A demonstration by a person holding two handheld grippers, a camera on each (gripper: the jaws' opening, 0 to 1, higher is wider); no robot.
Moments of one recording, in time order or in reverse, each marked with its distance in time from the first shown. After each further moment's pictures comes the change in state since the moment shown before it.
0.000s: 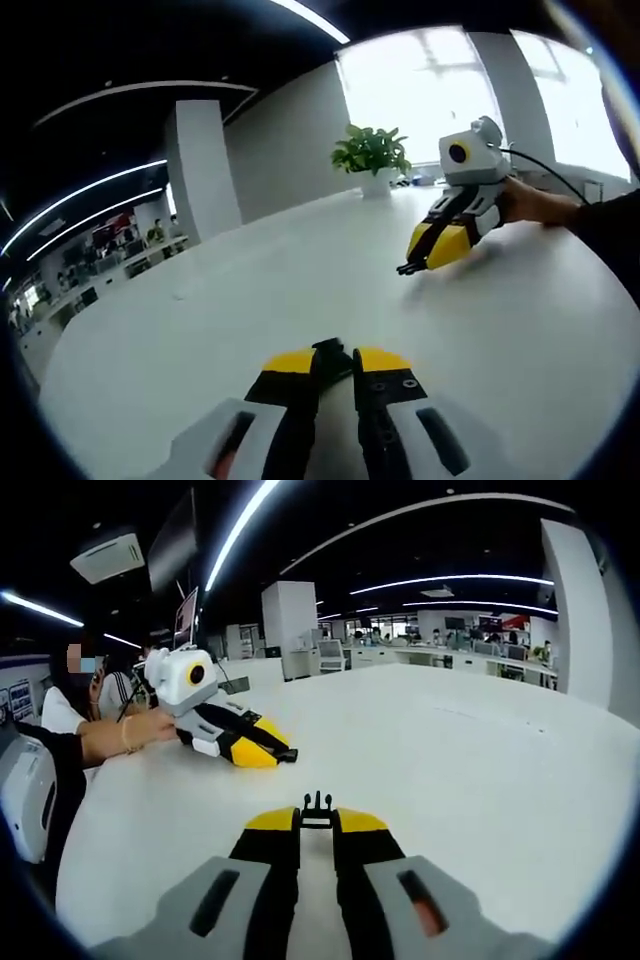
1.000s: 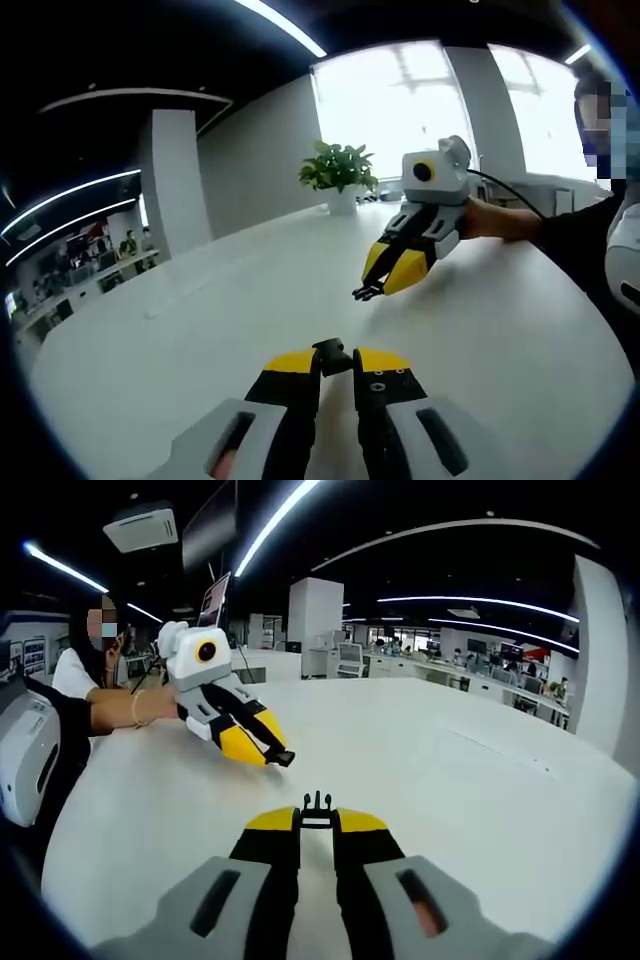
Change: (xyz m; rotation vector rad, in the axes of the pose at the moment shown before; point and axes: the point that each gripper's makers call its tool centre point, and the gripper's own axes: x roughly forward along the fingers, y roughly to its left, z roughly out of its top) left arm -0.013 -0.030 0.019 0.005 -0.060 -0.143; right arm -0.001 0.014 0.008 -0.166 -0.004 0.040
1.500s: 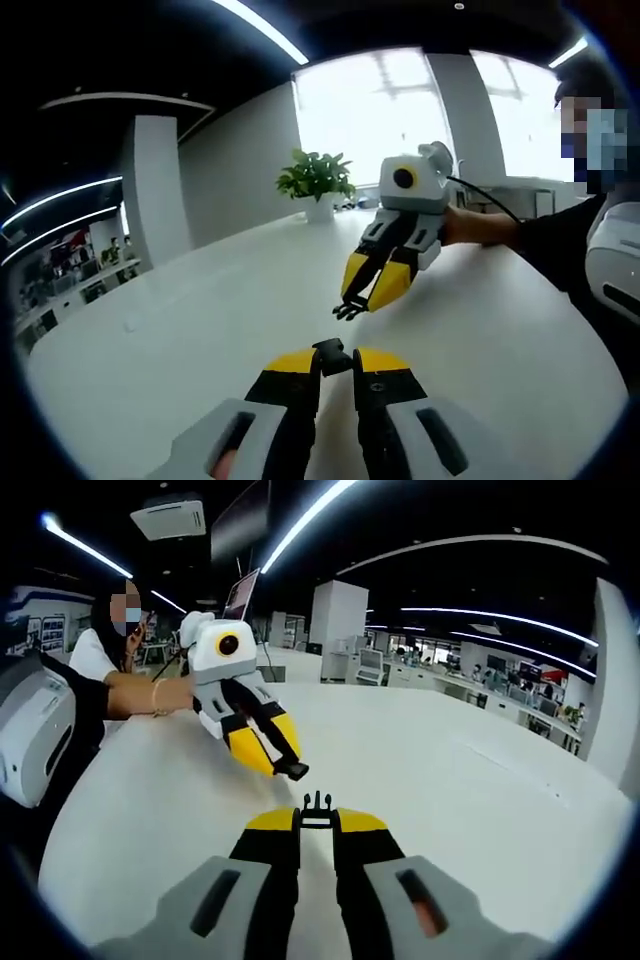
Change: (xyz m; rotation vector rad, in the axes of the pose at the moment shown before) left arm 0.001 -0.022 0.007 0.024 -0.027 -0.093; right arm 0.002 0.021 0.006 -0.080 -0.016 0.079
